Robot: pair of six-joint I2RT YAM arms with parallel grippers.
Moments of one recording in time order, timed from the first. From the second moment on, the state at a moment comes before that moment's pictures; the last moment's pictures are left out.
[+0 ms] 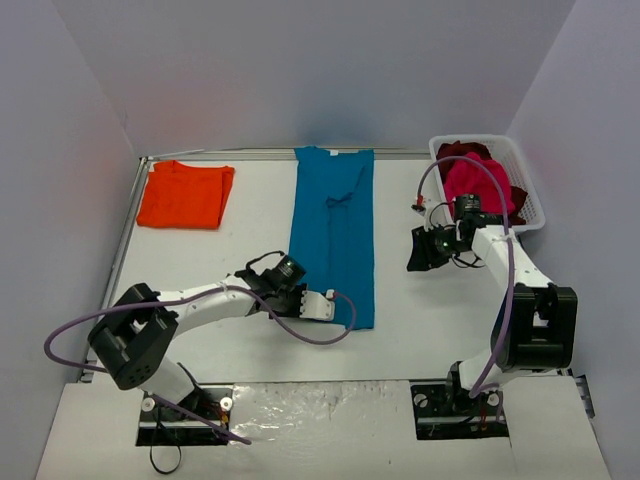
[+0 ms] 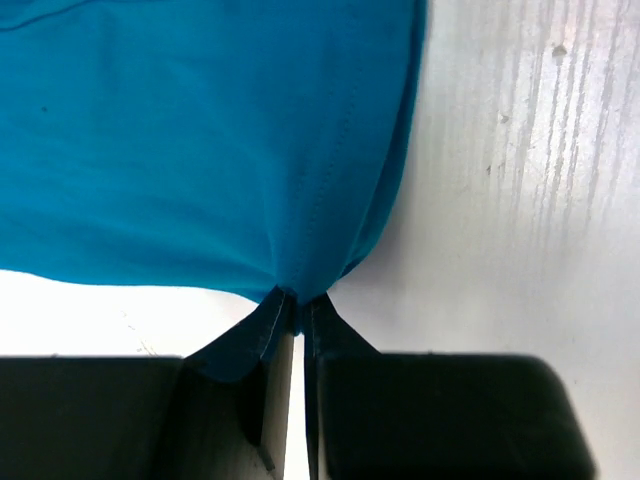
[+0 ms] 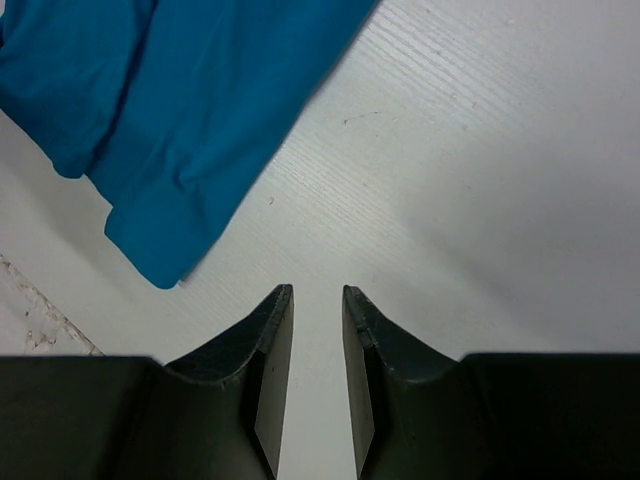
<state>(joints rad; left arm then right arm) -0.82 1.51 0.81 -0.38 0.10 0.89 -0.03 1.50 1.03 -0.75 -0.61 -0.40</state>
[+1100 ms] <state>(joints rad) -0.61 1.67 1.11 -0.78 0.53 0.84 0.39 1.26 0.70 -0.54 -0.63 -1.04</state>
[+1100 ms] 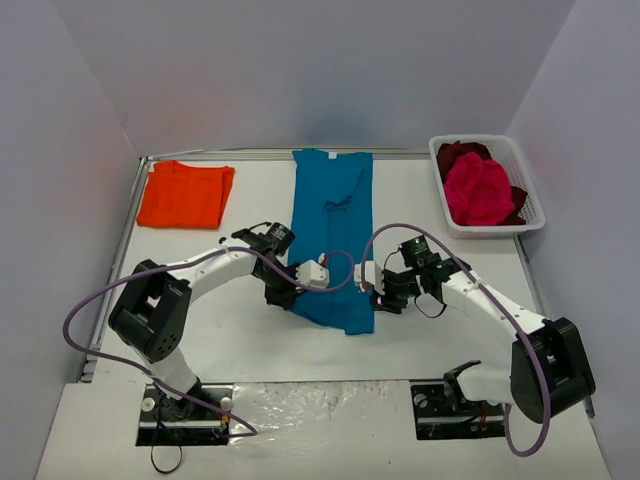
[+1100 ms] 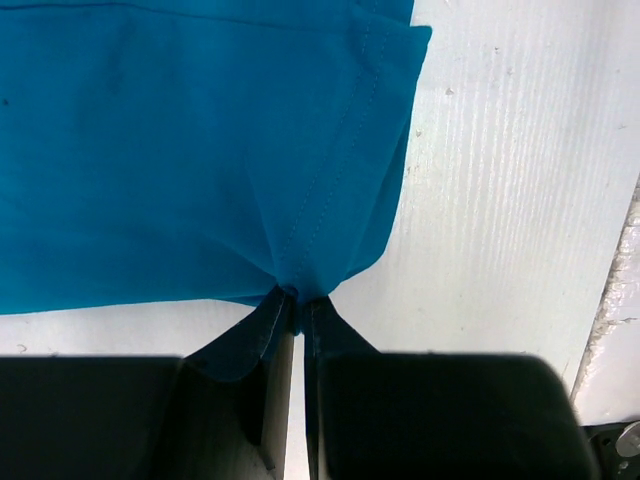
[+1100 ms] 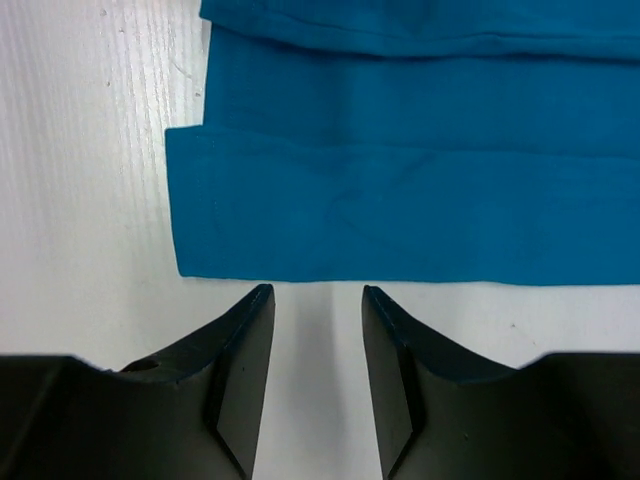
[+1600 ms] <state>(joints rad) -0.61 1.71 1.15 -0.81 0.57 0.83 0.63 1.29 0.67 -0.47 -0.49 -0.93</state>
